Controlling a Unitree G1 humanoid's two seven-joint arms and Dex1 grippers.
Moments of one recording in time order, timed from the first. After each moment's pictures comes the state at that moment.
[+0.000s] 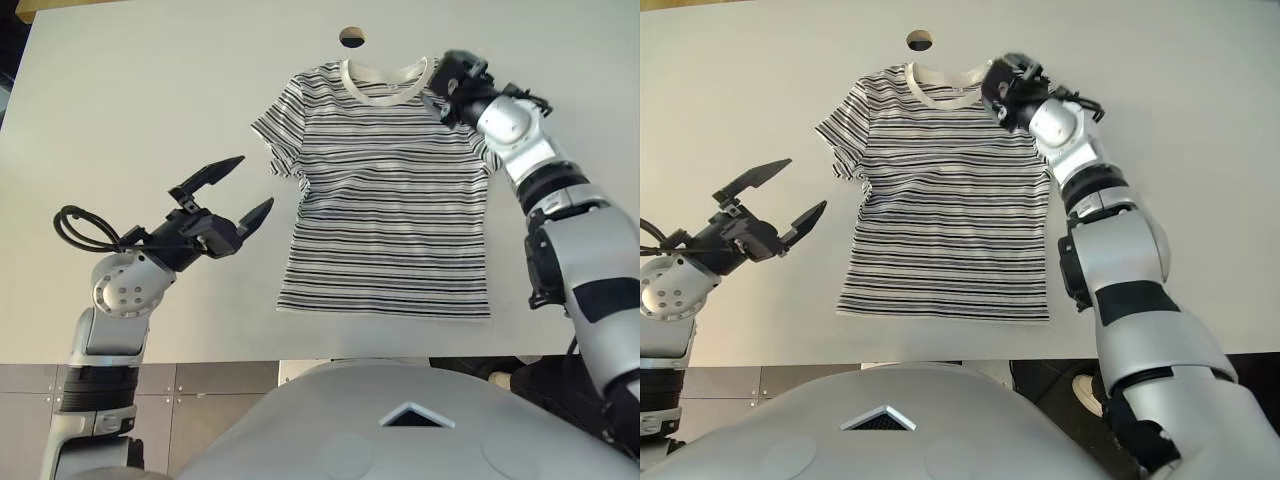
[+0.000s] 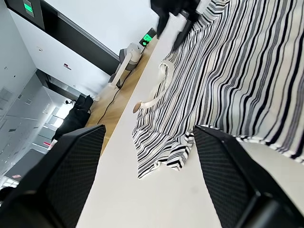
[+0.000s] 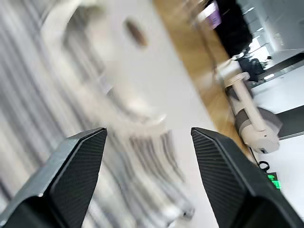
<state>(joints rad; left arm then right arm) 0.26 0.69 0.05 -0.12 0.16 -0.57 -0.52 -0.96 -0.27 0.23 1.33 -0.34 -0.42 0.31</state>
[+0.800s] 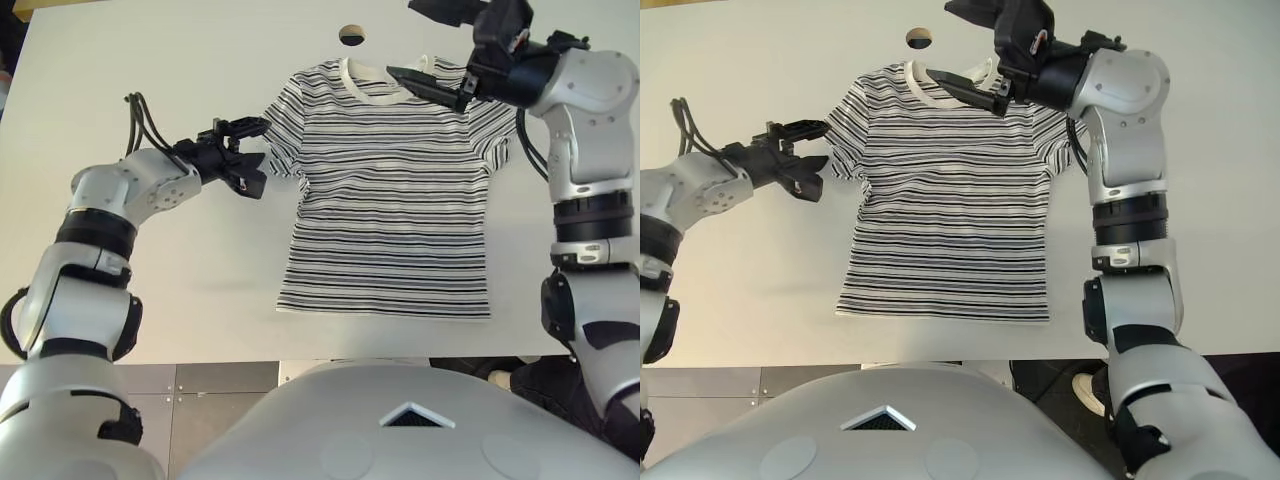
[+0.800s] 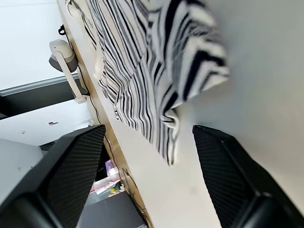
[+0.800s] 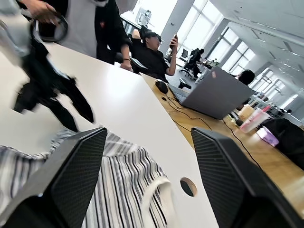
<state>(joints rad) -0.61 0.74 -0.51 0.84 1.08 -0.76 0.01 -0.59 -0.39 0.10 0.23 0.16 -0.08 1.05</state>
